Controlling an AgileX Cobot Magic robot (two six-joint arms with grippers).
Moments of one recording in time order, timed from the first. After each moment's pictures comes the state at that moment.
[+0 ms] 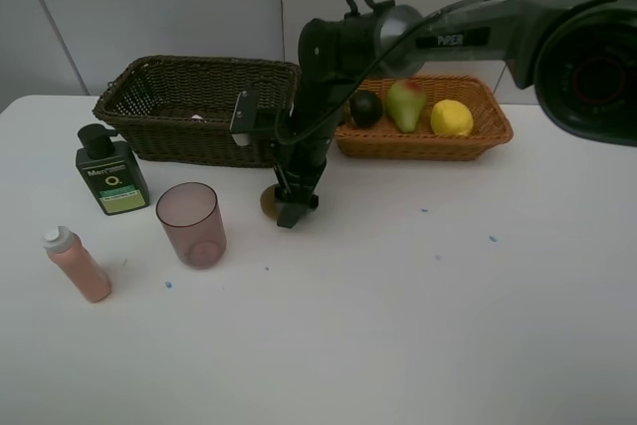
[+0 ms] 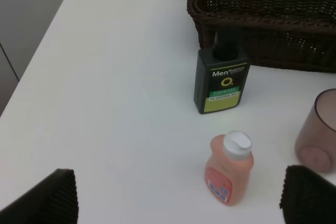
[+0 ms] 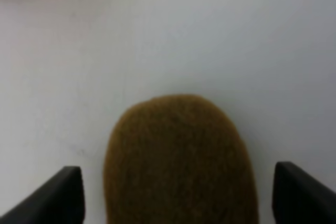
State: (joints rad) left arm 0.03 -0.01 -0.51 0.05 1.07 -0.05; right arm 0.64 2.36 -1.83 0.17 0.95 -1.01
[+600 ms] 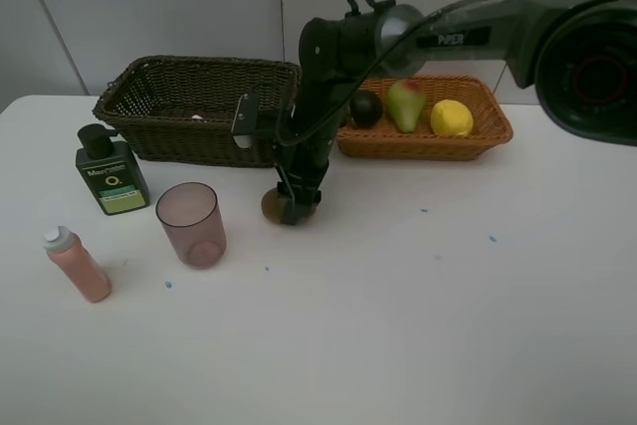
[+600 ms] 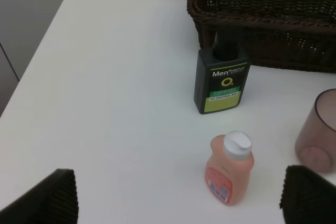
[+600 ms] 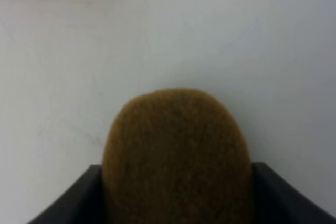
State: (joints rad) left arm 0.03 -0.01 -0.51 0.05 1.07 -0.05; right arm 0.64 2.36 -1.83 0.17 0.98 -1.01
